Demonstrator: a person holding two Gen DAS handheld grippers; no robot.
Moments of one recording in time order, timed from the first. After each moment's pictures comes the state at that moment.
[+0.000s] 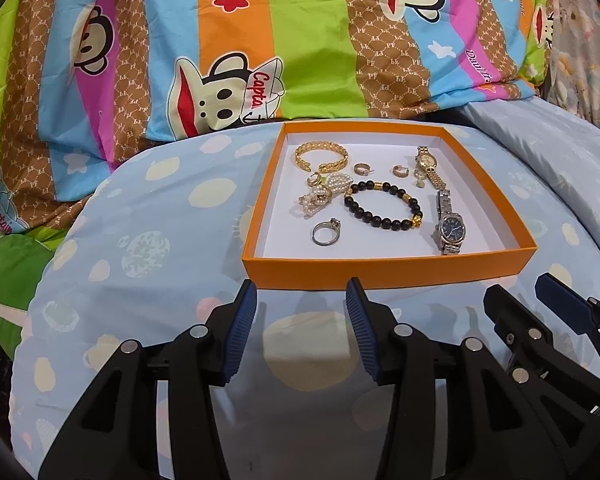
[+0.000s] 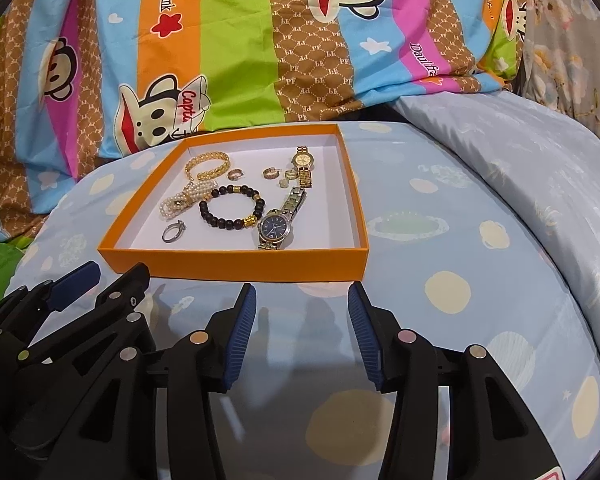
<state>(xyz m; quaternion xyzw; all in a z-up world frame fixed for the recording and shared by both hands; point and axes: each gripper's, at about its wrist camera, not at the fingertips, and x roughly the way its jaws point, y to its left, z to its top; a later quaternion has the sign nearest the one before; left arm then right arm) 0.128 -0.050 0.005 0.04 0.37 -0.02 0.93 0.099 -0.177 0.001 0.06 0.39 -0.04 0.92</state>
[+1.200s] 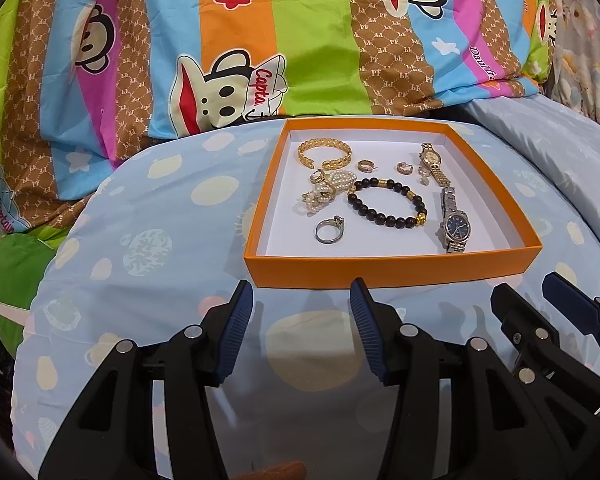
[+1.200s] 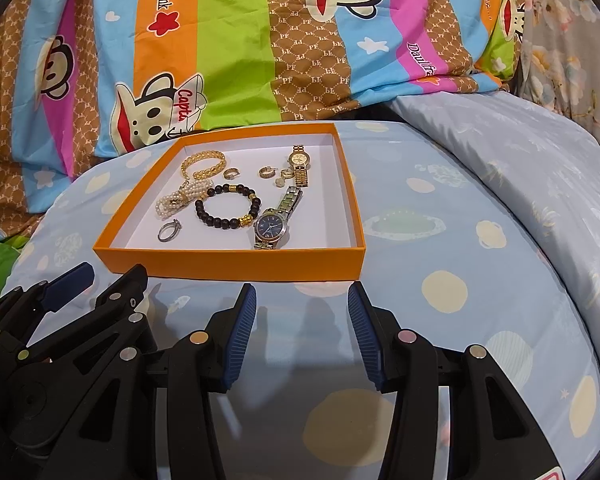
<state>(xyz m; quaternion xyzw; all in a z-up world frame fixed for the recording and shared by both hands) 0.129 -0.051 0.005 0.04 0.38 -0.01 0.92 0.099 -0.178 0.002 0.05 0.39 -0.05 0.92</state>
